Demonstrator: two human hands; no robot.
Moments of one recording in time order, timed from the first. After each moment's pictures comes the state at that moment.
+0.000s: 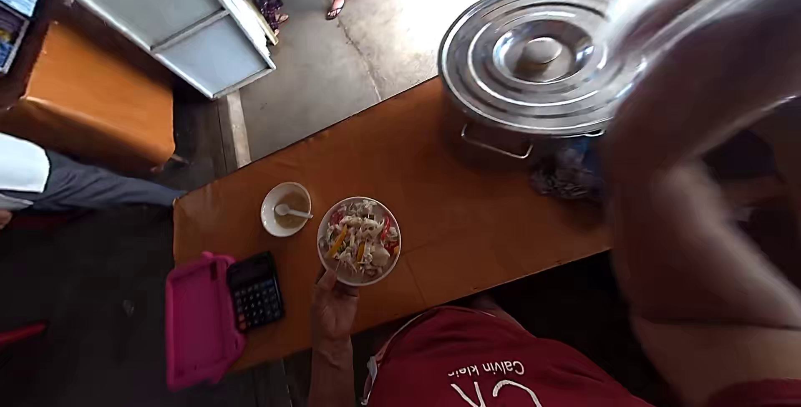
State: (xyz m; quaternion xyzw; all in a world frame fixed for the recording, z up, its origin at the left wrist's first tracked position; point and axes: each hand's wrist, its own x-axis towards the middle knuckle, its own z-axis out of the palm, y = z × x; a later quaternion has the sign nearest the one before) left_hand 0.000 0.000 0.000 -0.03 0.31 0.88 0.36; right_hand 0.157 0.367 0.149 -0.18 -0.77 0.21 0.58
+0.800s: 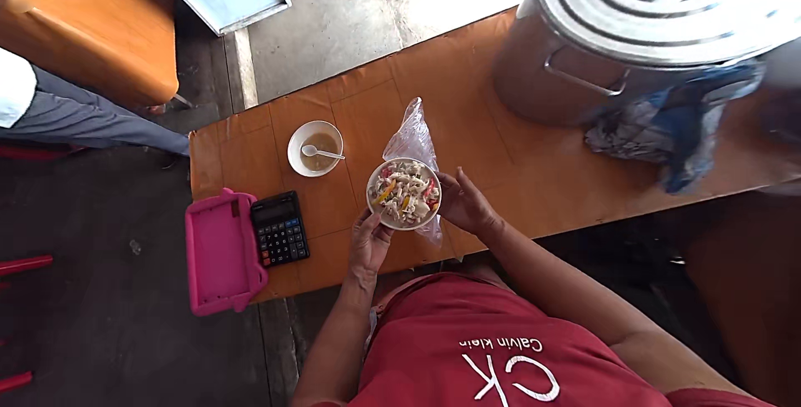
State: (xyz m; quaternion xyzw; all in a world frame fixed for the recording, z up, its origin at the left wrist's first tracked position) left_hand -0.017 -0.032 -0.075 -0.07 0.29 0.85 0.42; right_hand 0.098 0.176 -0.105 -0.21 -0.33 0.92 0.05
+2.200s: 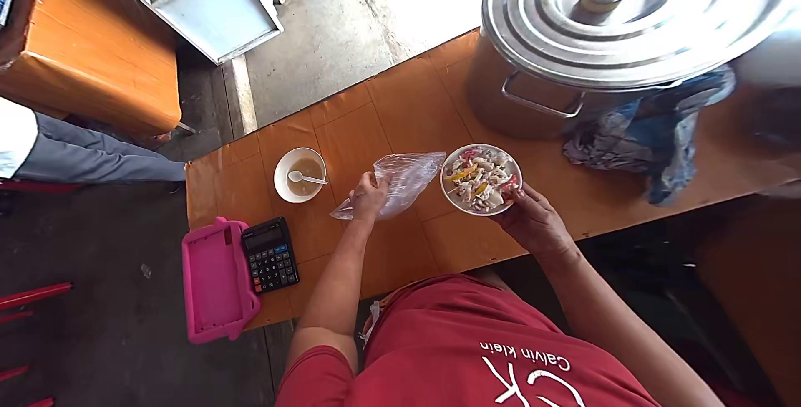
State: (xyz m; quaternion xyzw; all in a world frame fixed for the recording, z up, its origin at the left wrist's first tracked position) left_hand -0.089 0.105 -0.101 0.23 0.89 0.27 0.29; right_hand 0.203 0.252 -0.091 -0.21 -0.33 0.88 0.27
